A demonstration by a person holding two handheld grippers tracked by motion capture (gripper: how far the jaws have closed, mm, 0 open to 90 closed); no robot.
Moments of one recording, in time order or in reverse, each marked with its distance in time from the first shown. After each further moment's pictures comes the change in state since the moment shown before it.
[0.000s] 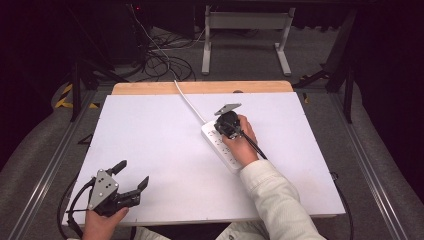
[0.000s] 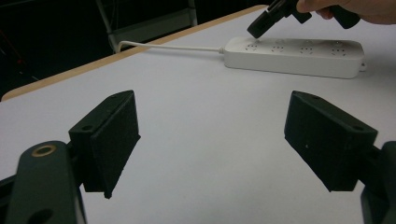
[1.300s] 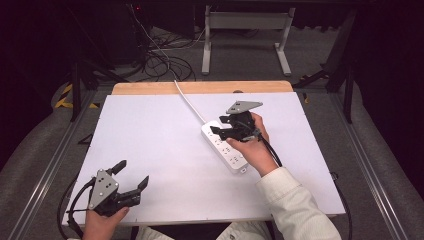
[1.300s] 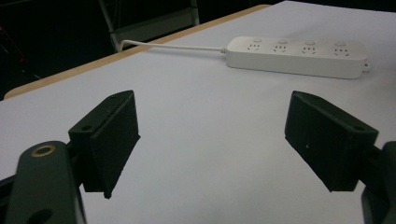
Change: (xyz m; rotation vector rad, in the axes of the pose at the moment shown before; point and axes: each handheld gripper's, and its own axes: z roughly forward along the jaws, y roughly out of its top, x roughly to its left) left arm 0.000 0.000 -0.001 0.001 0.010 0.000; right arm 0.008 0.006 -0.078 -0.209 0.150 0.007
